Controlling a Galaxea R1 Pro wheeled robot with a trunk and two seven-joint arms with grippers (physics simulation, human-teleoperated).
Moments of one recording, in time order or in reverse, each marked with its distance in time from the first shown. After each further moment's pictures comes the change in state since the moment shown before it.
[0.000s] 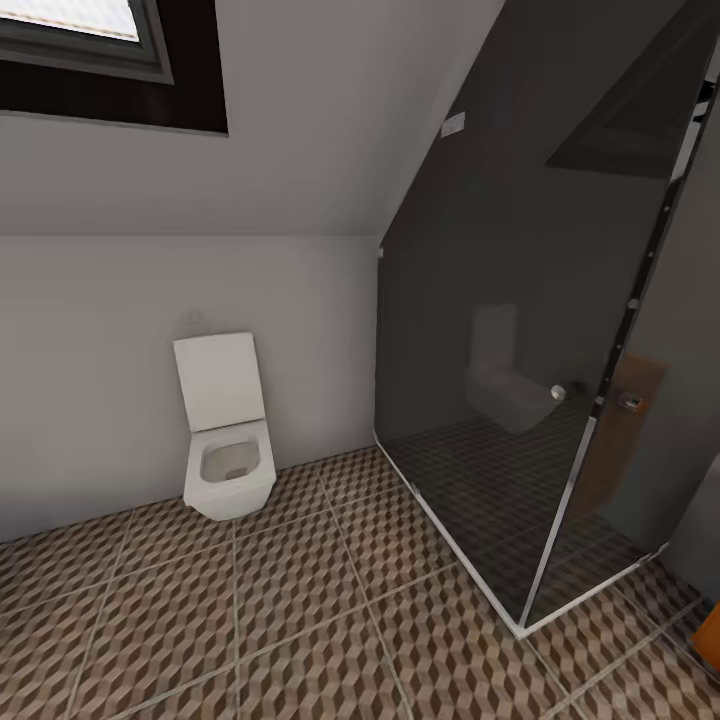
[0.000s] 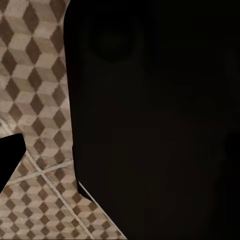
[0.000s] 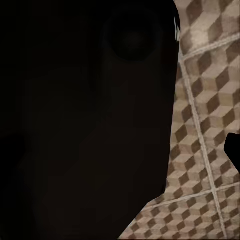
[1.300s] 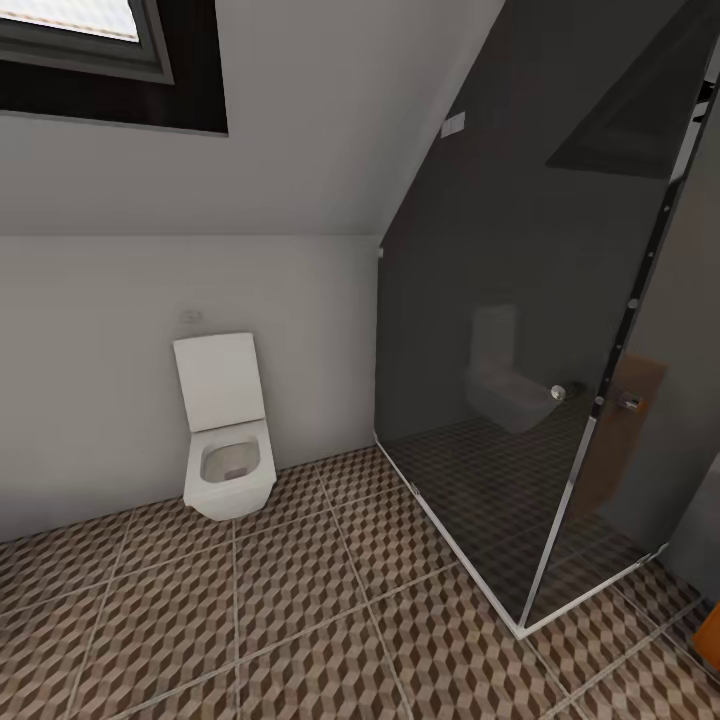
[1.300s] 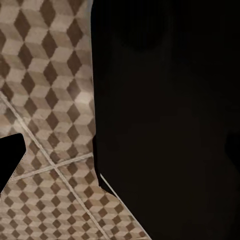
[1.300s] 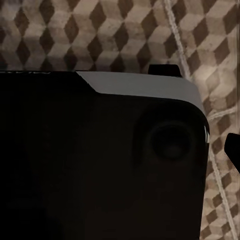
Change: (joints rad) left arm 0.033 0.029 0.017 -0.053 -0.021 0.036 0.004; right arm -0.079 0.051 -0.021 -0.101 0.015 0.041 0.013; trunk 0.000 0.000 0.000
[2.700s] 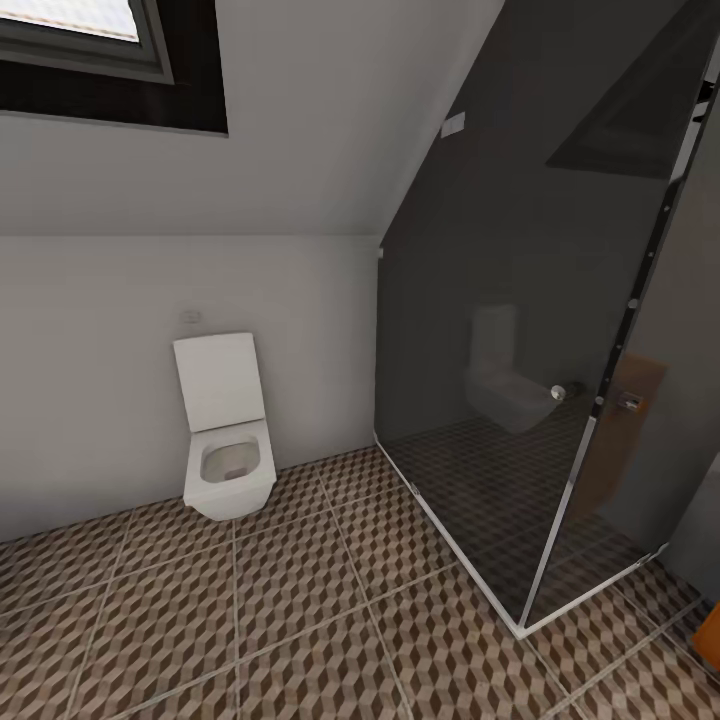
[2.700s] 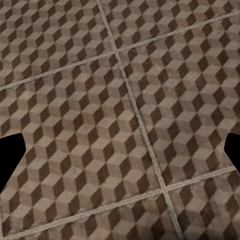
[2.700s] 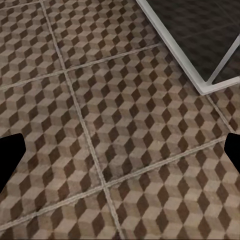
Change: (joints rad) left arm -0.002 0.021 0.061 -0.463 0.003 -0.320 0.051; right arm 0.000 -0.059 0.008 -0.443 0.009 -0.361 -0.009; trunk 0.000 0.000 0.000
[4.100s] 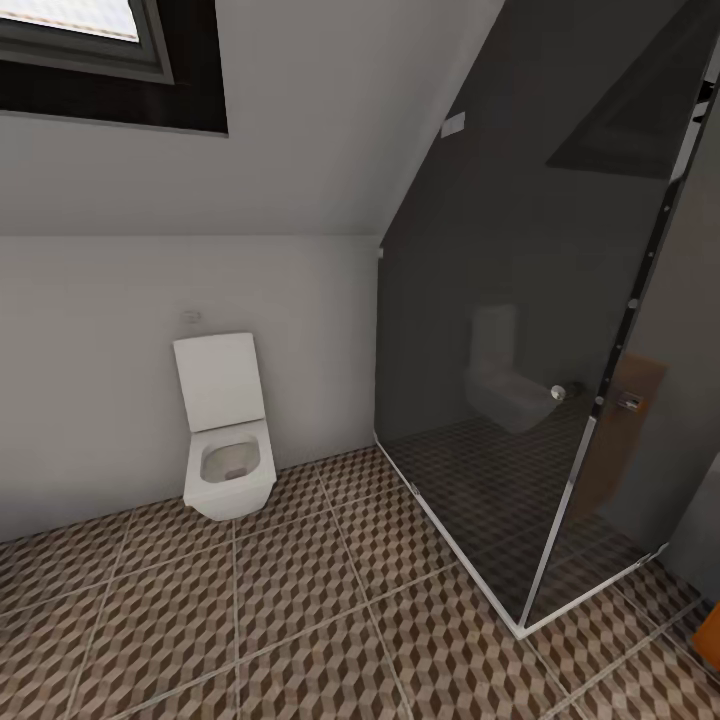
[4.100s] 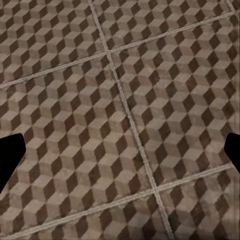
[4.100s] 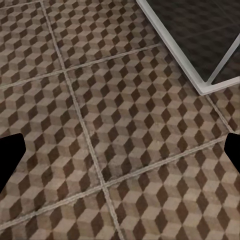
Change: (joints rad) left arm 0.000 -0.016 -0.006 0.003 -0.001 -0.010 -0.007; right arm 0.000 -0.001 0.001 0.003 0.003 -0.003 -0.001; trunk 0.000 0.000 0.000
